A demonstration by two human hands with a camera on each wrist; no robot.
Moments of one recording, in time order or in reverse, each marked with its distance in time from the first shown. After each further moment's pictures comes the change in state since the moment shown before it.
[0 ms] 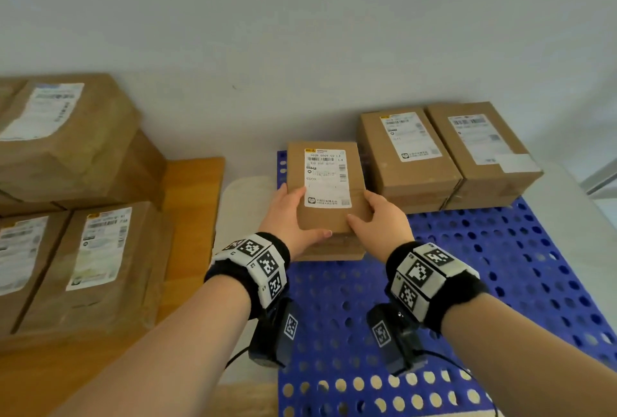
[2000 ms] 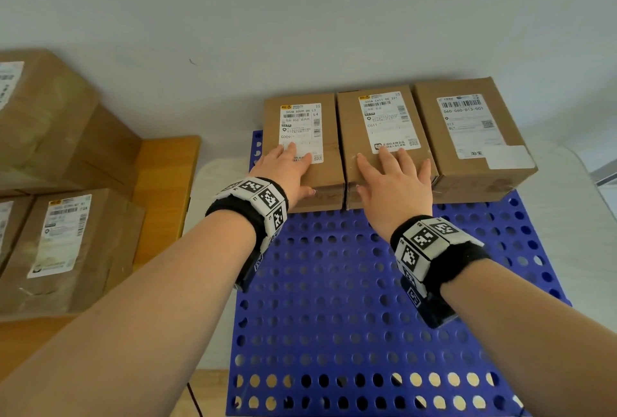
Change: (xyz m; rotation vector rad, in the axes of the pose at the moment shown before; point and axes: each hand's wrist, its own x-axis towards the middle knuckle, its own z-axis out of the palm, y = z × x) left_hand 0.078 0.060 0.016 0.768 -0.180 0.044; right_hand 0.066 0.063 -0.054 -0.718 0.075 -0.269
